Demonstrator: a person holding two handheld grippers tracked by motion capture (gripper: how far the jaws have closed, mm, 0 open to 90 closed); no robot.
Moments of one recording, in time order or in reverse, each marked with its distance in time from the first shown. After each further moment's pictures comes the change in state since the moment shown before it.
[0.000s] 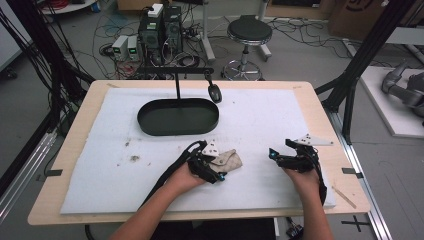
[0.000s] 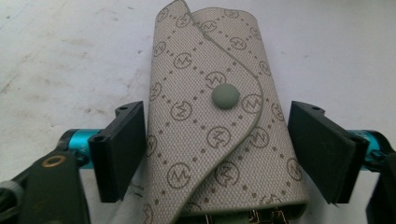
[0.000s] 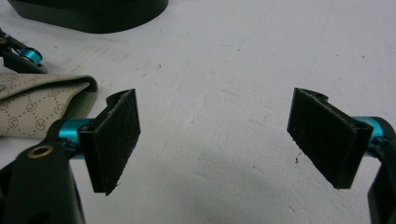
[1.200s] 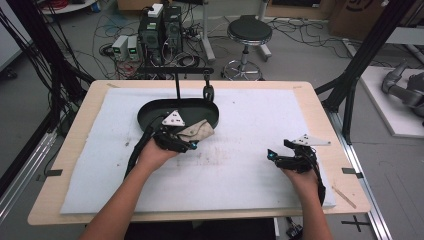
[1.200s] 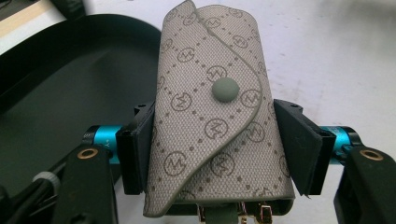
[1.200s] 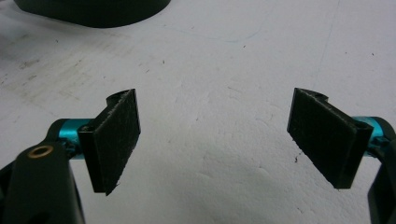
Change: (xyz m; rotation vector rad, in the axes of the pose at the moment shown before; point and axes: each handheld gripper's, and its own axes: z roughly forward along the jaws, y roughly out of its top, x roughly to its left) left arm 0.078 -0.009 -0.090 -0.094 0.163 -0.136; right arm 0.003 0.000 0.003 0.017 0.008 -0.011
